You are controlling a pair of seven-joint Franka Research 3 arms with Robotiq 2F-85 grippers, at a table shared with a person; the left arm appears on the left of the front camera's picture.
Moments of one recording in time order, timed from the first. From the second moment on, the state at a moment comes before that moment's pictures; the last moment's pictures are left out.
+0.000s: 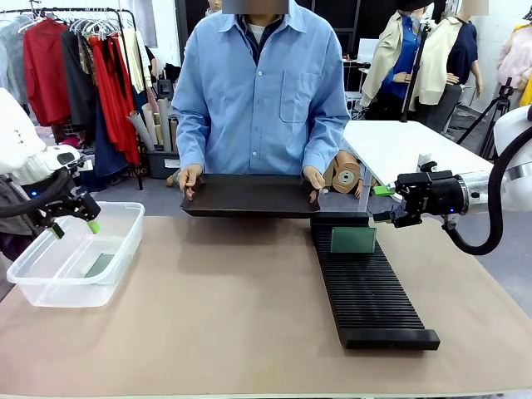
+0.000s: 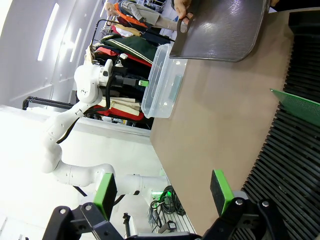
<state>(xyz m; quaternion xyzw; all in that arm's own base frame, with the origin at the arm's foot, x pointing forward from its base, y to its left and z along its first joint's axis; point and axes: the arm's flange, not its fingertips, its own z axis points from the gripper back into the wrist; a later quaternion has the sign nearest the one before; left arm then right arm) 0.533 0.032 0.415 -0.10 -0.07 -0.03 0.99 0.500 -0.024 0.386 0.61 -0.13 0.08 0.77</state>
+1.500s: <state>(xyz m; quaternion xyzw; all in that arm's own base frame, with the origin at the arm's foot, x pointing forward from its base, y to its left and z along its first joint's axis) 0.523 0.035 0.443 -0.22 -0.09 -0.10 0.97 0.500 -0.024 0.386 0.61 -0.13 0.08 0.77</state>
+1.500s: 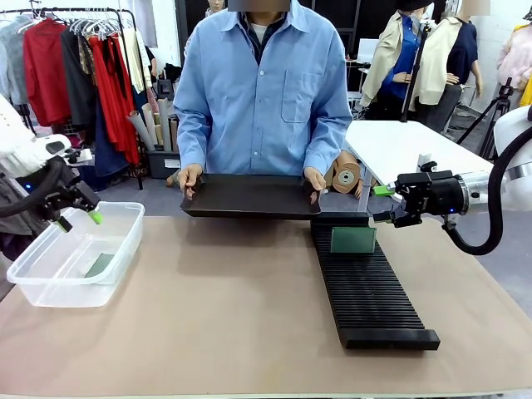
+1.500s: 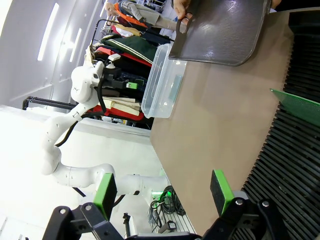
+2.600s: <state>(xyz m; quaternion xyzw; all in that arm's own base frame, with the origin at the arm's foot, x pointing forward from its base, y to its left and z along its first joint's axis) 0.550 0.047 0.436 -0.54 -0.05 -0.02 0.84 0.500 -0.024 0.386 0.61 -0.13 0.08 0.77</state>
